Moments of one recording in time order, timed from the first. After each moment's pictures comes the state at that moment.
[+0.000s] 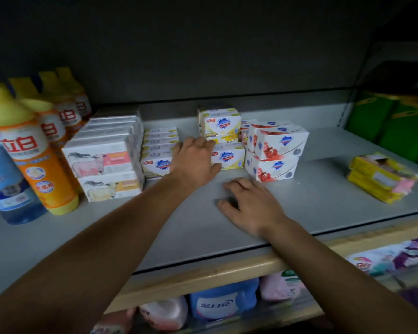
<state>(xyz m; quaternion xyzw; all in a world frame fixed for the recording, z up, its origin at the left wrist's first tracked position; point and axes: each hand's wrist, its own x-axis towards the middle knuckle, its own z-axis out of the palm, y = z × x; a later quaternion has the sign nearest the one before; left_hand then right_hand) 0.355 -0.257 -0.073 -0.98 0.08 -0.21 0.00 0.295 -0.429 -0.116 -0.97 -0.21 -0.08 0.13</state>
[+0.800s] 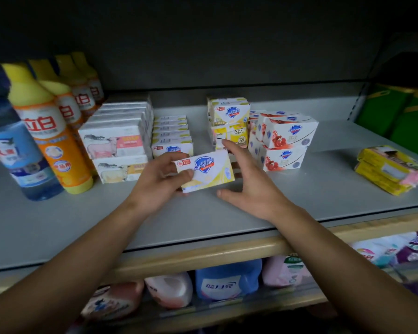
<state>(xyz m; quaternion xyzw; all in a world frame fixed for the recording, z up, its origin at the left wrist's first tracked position) 0.237 -0.207 -0.085 -0.72 0.01 -0.10 -0.68 0.281 -0.419 -0.095 -0.85 -0.31 -0.08 0.42</state>
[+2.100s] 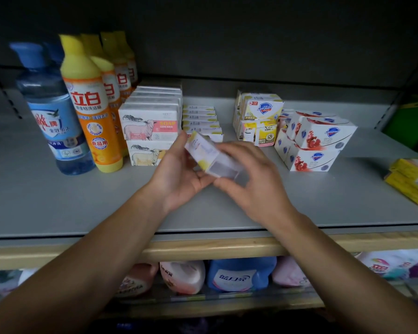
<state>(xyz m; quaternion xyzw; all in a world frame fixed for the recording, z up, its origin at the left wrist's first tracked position) 0.234 -0.188 -0.076 -0.39 0.00 0.06 -0.92 0.237 -0.356 -0.076 -0.77 -0.40 -0.25 0.42</state>
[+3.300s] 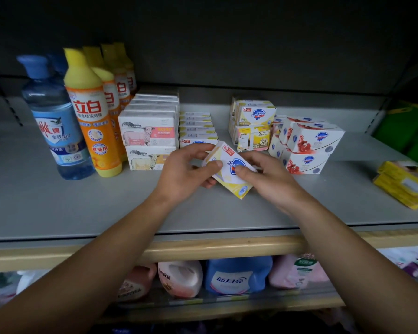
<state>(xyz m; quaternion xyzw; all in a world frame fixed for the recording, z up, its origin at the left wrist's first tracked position) 0.220 -0.201 -0.070 -0.73 0.03 -0.17 -0.66 0.265 -0.389 -0.069 -0.81 -0.20 0.03 0.56</state>
